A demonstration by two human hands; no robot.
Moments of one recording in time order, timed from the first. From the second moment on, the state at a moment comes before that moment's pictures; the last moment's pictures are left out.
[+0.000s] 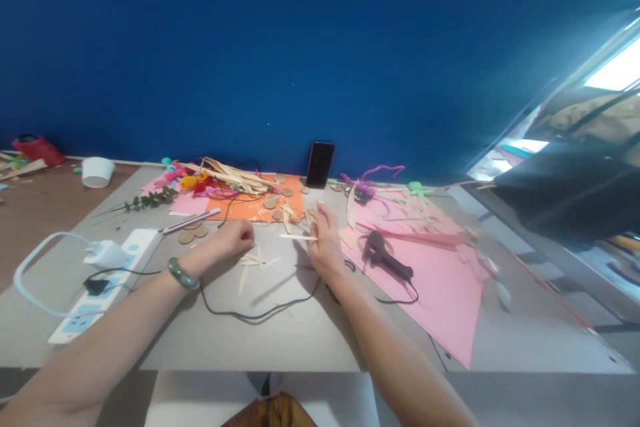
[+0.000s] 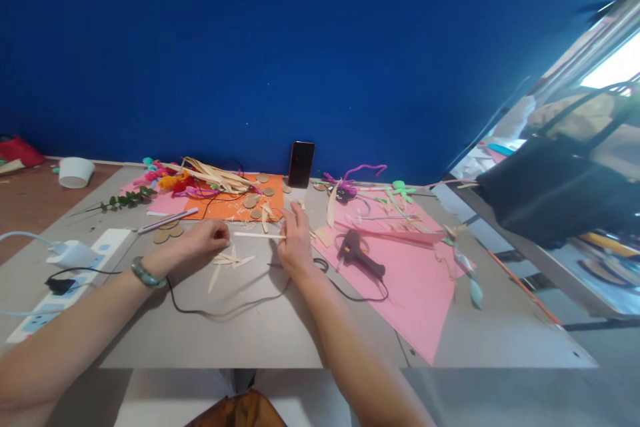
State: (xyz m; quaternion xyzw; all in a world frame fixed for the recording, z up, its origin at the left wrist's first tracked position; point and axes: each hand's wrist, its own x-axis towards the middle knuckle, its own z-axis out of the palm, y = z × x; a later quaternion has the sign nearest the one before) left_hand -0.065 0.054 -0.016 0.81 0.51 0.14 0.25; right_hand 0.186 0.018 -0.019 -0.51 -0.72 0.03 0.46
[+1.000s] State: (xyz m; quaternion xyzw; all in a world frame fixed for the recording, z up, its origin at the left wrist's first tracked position) left_hand -0.064 0.043 0.019 0.89 0.42 0.06 0.18; right_hand 0.186 0.018 -0.023 -0.51 -0.73 0.04 0.45
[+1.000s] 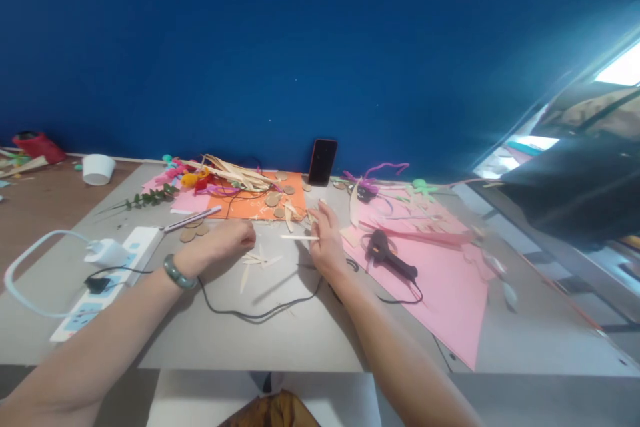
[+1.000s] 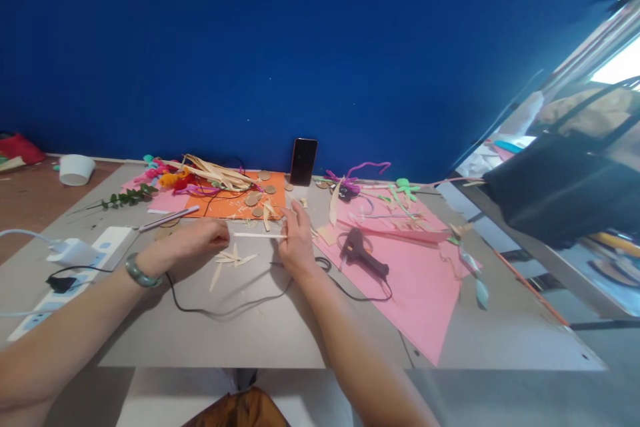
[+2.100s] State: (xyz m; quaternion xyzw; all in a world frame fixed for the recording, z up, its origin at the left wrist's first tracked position) left_hand -0.065 0.041 0.006 0.86 0.47 0.07 0.16; right_hand 0.189 0.021 -0.020 -0.52 -0.72 0.04 0.46
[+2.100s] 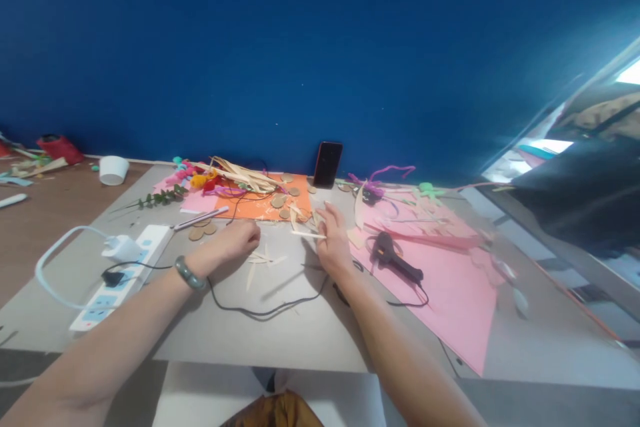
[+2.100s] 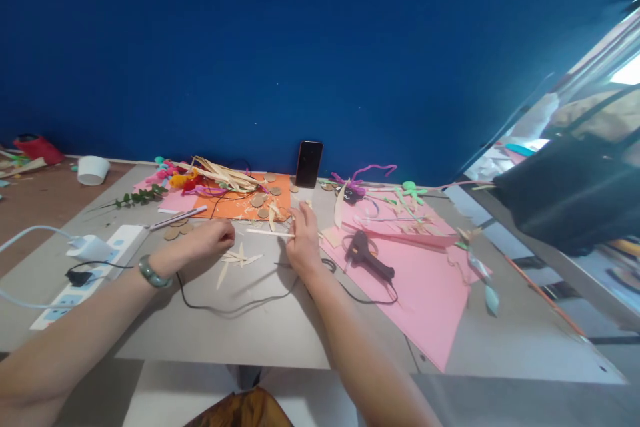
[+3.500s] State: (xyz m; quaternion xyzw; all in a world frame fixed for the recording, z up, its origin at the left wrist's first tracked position) left_hand -0.033 -0.011 0.000 0.70 0.40 0.43 0.40; right_hand 0.152 -0.021 0.018 -0.43 -0.52 0.63 0.39
